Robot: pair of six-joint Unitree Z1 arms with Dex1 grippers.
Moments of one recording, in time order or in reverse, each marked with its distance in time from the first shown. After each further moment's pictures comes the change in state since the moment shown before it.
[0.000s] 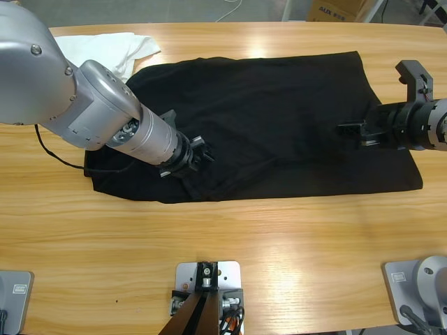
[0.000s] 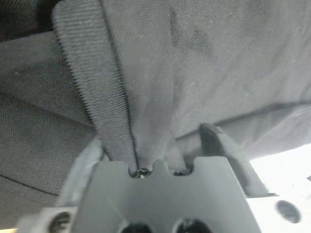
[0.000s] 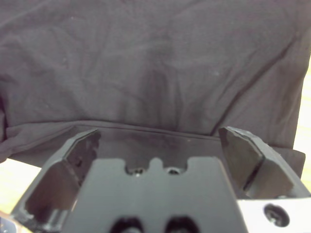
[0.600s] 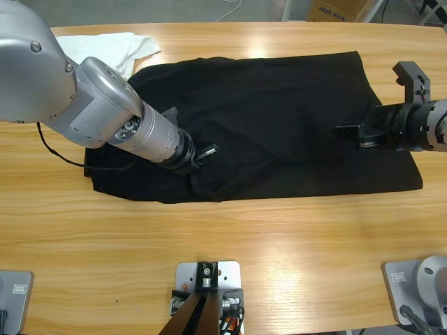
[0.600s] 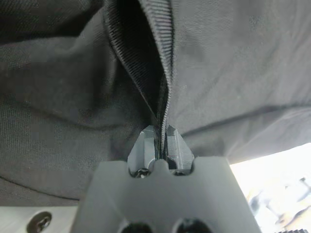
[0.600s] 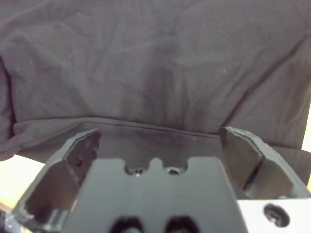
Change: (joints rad) arm 0 0.000 0.000 -0.010 -0.007 0.001 0.000; arm 1 0.000 0.003 0.000 0.000 0.026 0.000
